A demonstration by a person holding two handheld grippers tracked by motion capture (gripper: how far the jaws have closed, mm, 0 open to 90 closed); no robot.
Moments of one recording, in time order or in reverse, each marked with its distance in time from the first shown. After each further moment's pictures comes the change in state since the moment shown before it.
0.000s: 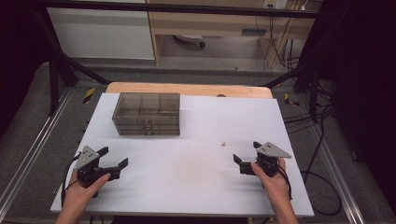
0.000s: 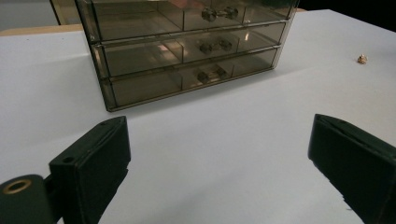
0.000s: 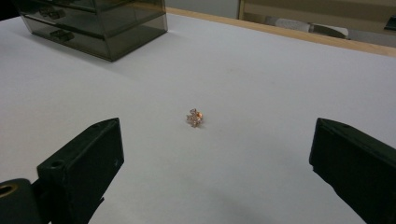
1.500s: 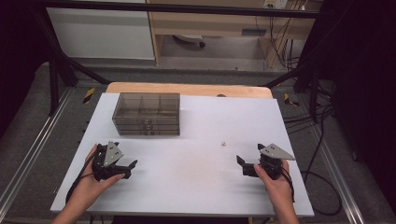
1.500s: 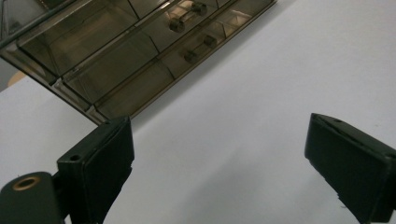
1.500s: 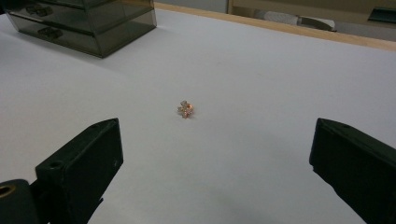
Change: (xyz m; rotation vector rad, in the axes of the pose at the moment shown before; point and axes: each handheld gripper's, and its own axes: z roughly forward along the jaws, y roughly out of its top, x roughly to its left) left arm -0.025 0.024 0.033 0.224 0.065 0.412; right arm 0.001 0.001 -0.012 0.025 -0.046 0.021
